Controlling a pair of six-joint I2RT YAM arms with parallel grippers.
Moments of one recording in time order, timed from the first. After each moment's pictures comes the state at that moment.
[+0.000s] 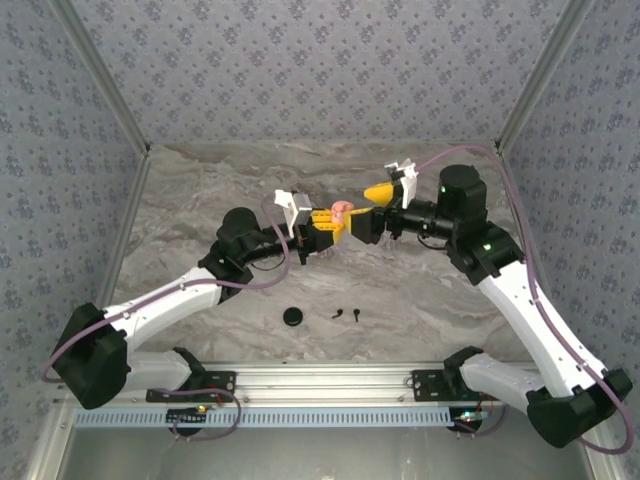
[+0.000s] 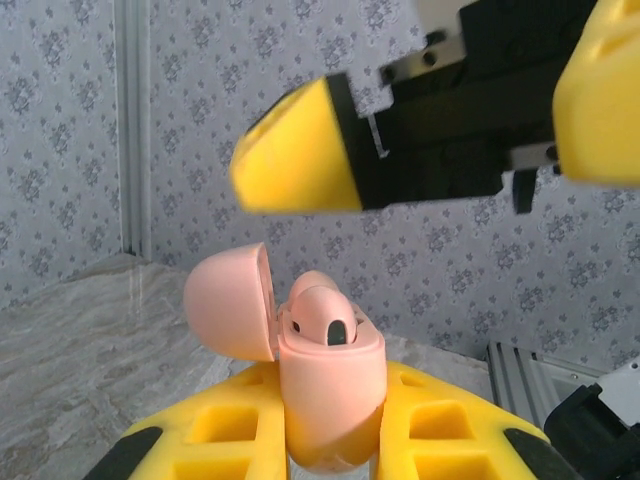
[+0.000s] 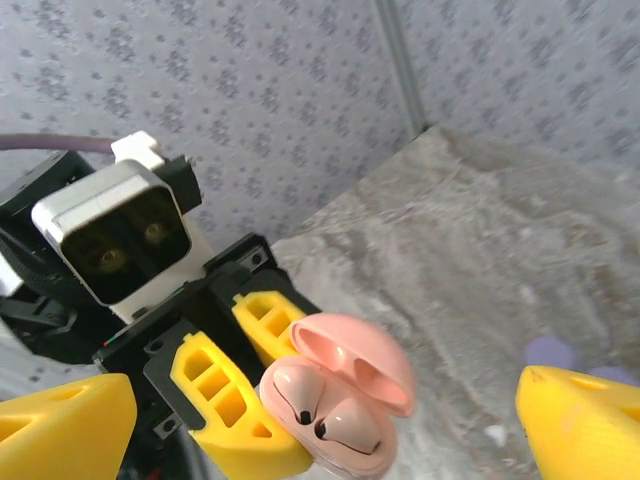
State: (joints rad) left arm -0.76 1.25 0.79 0.59 0.56 -0.23; right arm 0.46 1.07 1.17 -0.38 -0.67 0.23
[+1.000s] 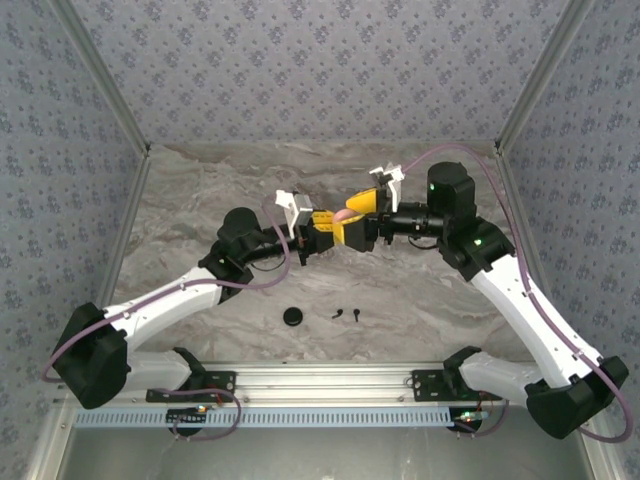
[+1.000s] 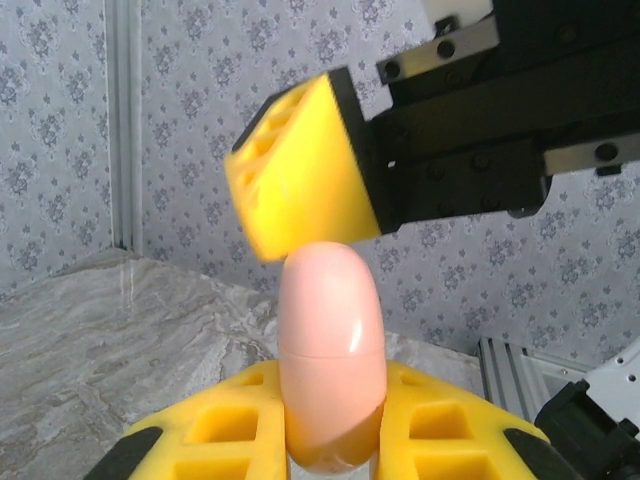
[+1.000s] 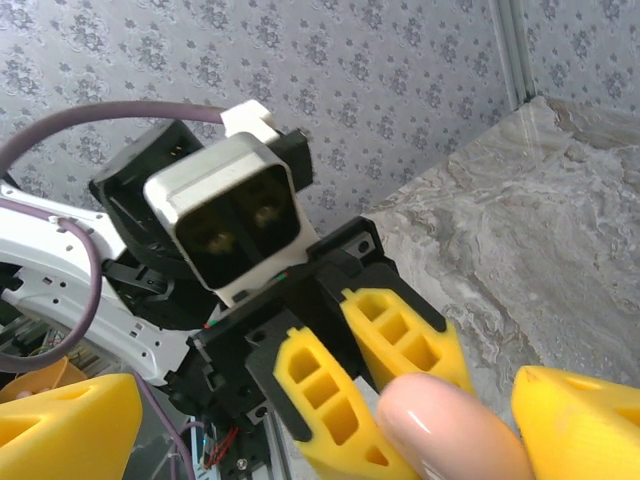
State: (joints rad) left arm -0.76 1.26 0.79 0.57 0.57 -0.24; right arm 0.51 1.09 1.20 -0.37 -0.80 0.24
